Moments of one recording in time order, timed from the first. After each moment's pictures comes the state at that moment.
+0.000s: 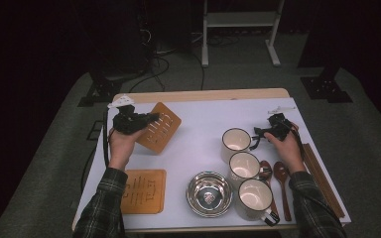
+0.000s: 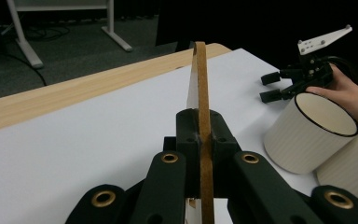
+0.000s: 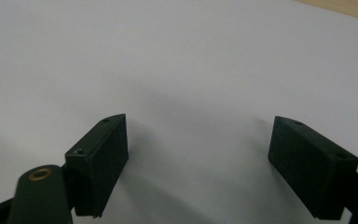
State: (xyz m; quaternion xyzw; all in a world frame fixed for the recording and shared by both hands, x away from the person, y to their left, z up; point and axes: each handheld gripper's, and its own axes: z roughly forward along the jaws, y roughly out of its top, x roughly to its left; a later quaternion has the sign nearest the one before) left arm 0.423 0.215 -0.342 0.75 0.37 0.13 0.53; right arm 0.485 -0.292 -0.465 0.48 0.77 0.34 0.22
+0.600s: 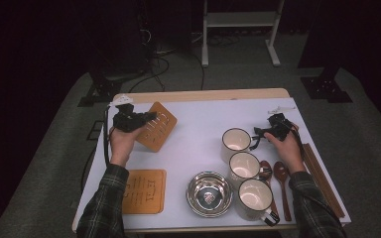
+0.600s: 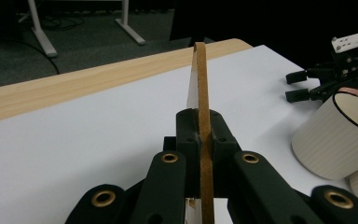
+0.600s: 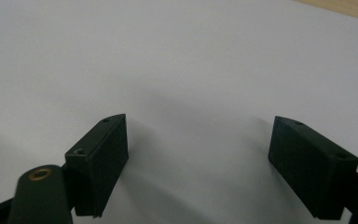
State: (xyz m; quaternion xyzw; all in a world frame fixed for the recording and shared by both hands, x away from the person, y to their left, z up) left arm 0.442 0.225 -0.359 0.74 0.40 0.14 0.52; right arm 0.485 -0.292 -0.465 0.48 0.77 0.34 0.22
